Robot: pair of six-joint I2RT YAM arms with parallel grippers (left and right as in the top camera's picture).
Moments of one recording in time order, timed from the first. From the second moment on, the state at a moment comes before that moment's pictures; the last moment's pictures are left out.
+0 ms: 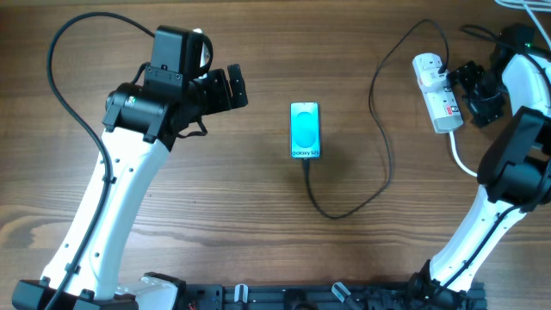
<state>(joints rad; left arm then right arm) -0.29 1.47 1.49 -0.94 0.03 -0.46 -0.36 2.28 1.81 -0.96 -0.04 0.68</state>
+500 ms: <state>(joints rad) -0.29 1.47 1.49 -0.94 0.03 -0.46 -0.32 2.27 1.82 -1.06 -0.07 0.62</state>
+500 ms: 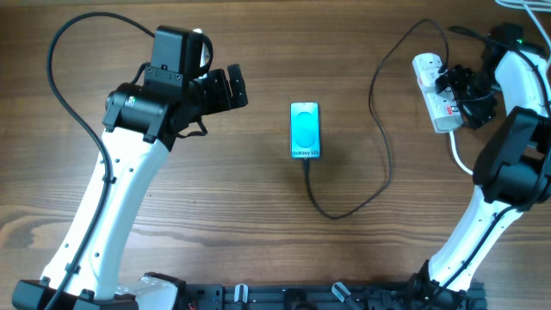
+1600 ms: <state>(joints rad) -0.29 1.47 1.49 -0.94 0.03 -0.46 -0.01 1.42 1.53 -1.33 -0.10 0.47</state>
